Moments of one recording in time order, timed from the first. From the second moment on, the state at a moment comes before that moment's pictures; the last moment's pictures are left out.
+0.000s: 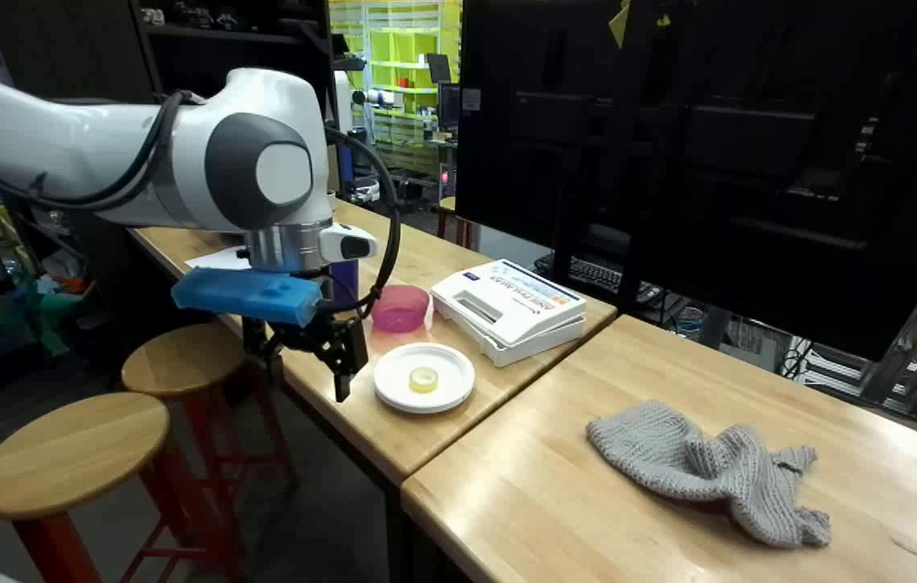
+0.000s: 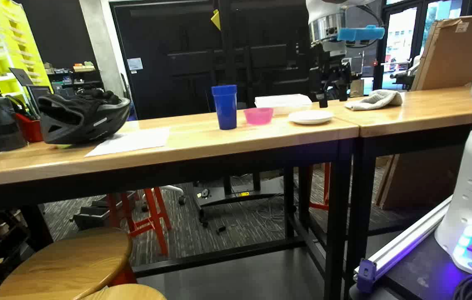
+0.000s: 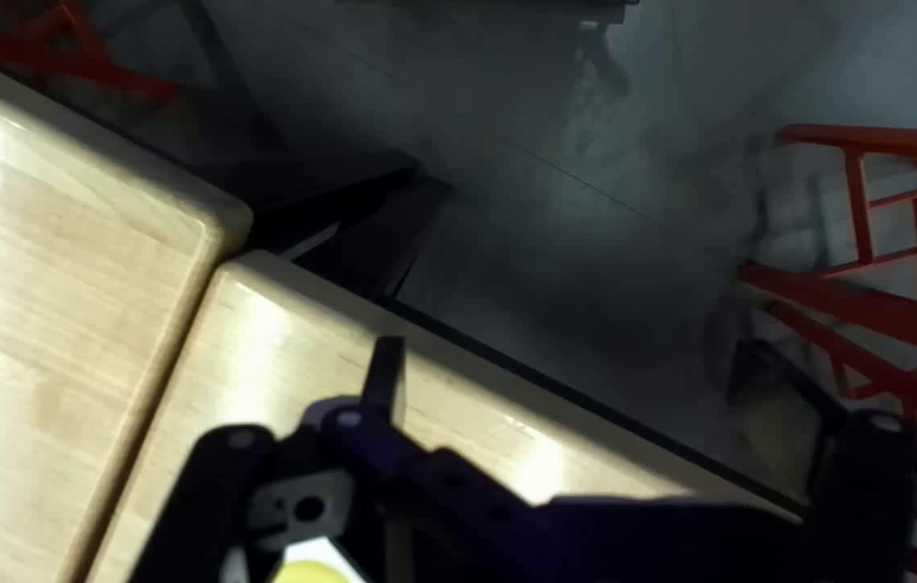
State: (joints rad) arm 0.07 -0.63 0.11 -2.61 0.02 1.87 0.08
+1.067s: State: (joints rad) arm 0.07 -0.59 0.15 -2.60 -0.22 2.24 -0.06
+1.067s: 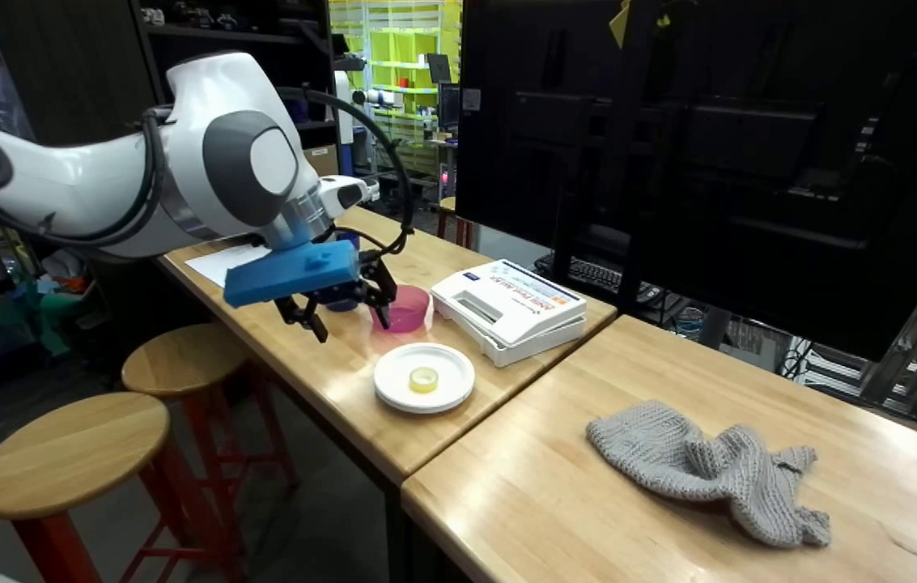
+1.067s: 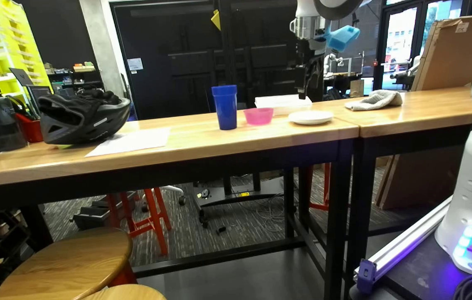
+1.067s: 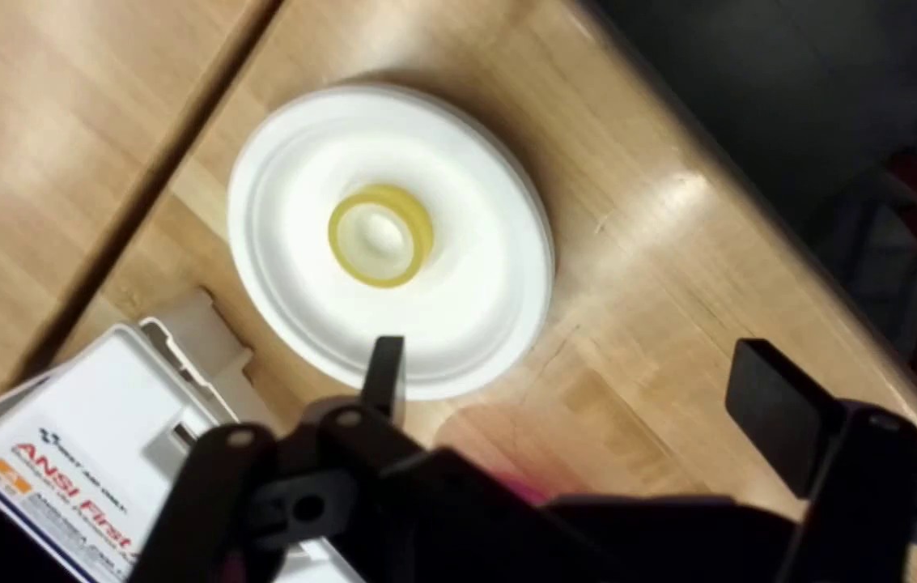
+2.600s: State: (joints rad) arm 0.09 -0.43 0.06 -2.55 -0.36 2.51 -0.44
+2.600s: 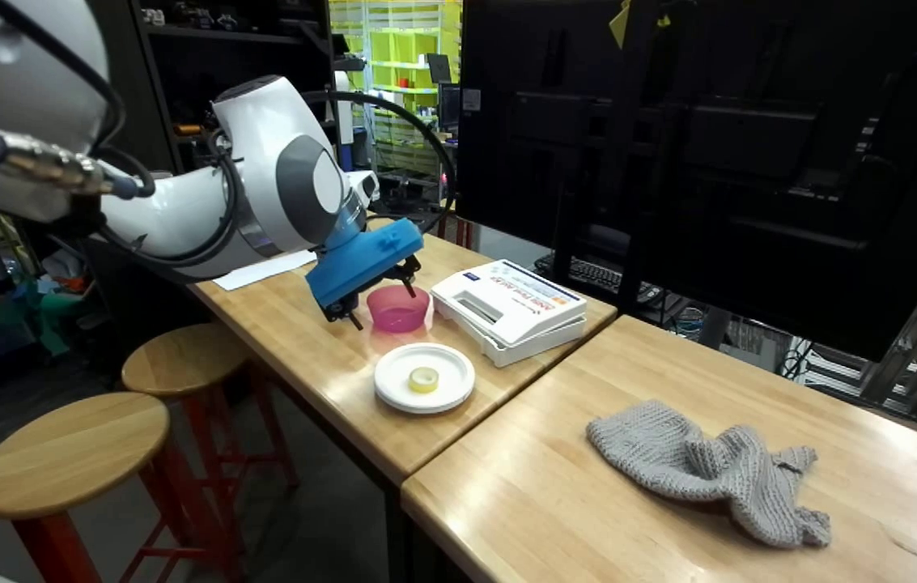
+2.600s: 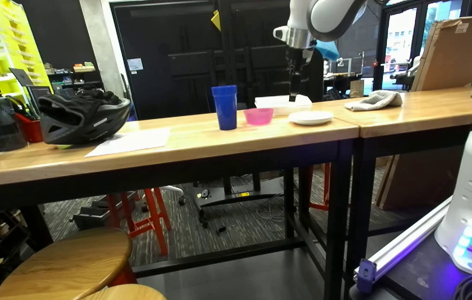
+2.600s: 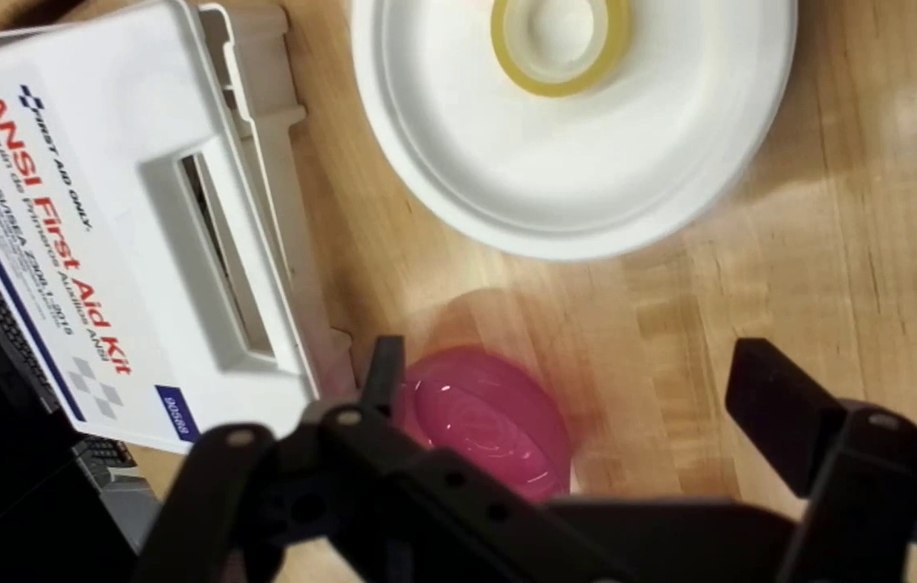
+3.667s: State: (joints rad) arm 0.09 -0.22 0.00 -2.36 -0.36 2.50 -0.66
